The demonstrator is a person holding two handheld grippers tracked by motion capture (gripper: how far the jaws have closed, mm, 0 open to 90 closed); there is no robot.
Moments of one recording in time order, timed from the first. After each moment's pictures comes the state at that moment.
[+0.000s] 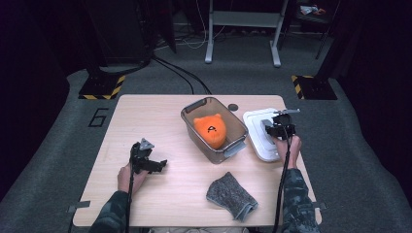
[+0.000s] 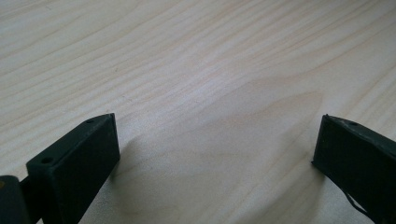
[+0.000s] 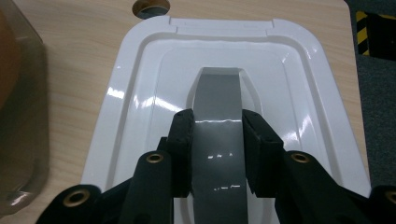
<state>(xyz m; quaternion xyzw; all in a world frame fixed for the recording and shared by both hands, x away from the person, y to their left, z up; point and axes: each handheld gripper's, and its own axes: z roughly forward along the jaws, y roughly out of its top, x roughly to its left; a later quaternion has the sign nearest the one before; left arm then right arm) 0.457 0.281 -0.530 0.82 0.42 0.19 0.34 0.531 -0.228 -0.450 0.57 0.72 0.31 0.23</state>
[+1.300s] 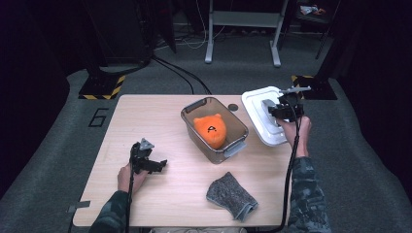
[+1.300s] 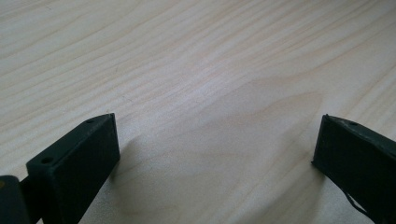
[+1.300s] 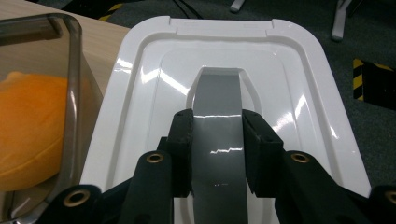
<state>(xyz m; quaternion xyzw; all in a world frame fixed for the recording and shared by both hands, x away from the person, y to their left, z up) 0.457 0.281 -0.529 0.82 0.42 0.19 0.34 0.526 -0.221 -0.351 0.52 0.74 0.34 0.26</state>
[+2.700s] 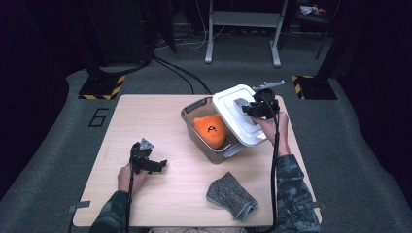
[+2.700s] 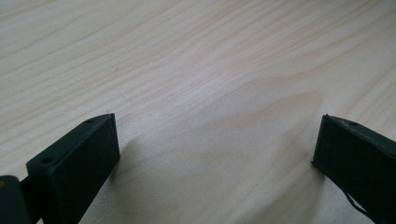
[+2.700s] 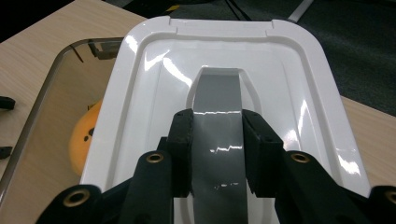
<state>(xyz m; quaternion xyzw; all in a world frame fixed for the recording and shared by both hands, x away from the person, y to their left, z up) 0.457 0.281 -0.529 0.82 0.42 0.19 0.34 0.521 -0.146 -0.333 0.44 0.79 0.37 0.20</state>
